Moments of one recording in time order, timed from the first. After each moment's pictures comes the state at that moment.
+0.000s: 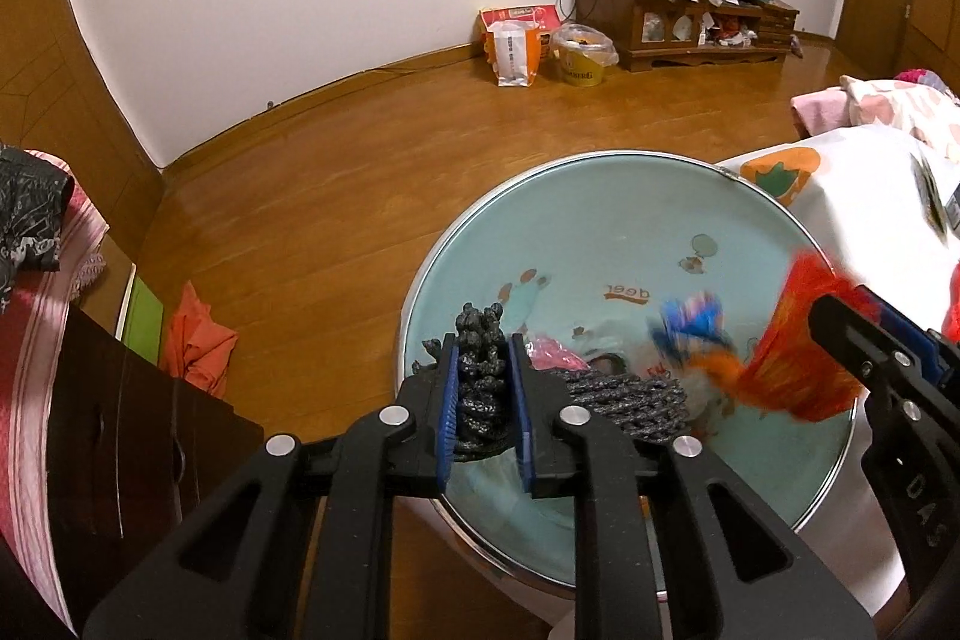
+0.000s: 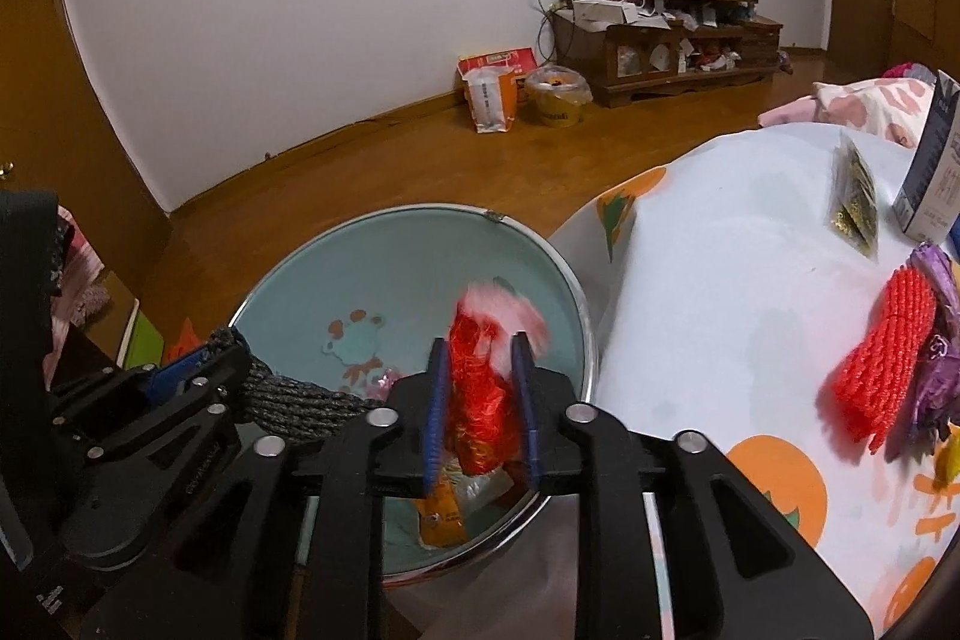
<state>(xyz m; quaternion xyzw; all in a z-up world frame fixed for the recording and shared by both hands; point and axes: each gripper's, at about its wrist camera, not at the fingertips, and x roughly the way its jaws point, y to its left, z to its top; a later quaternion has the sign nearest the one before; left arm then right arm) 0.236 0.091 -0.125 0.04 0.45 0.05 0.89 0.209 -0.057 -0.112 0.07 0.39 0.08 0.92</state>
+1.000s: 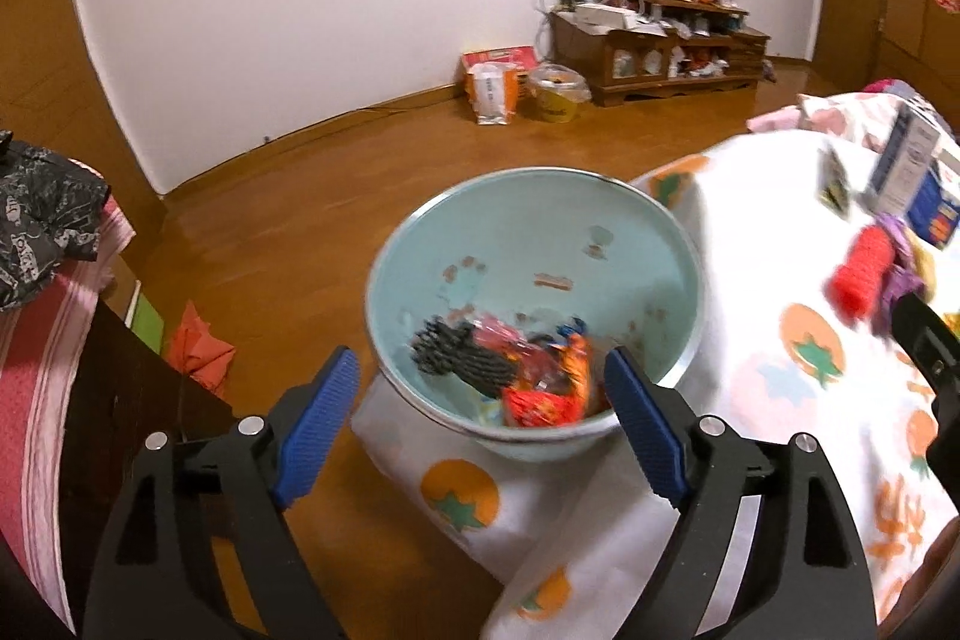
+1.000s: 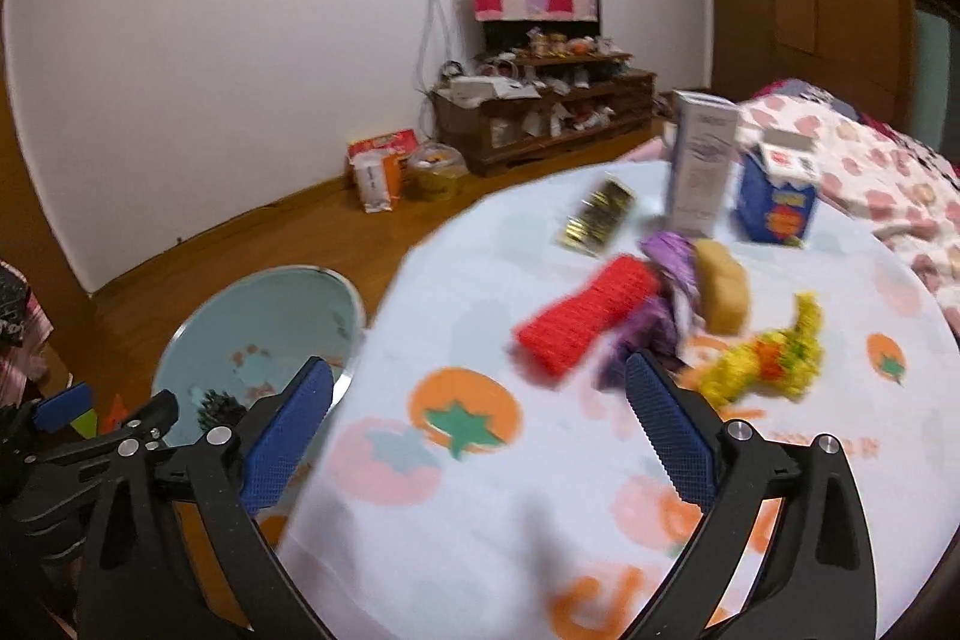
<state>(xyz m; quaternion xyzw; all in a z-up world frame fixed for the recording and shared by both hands) 0.136 0.037 -0.080 0.04 0.40 0.03 0.91 0.092 -0.154 -0.067 0.08 0.31 -0.07 0.95</state>
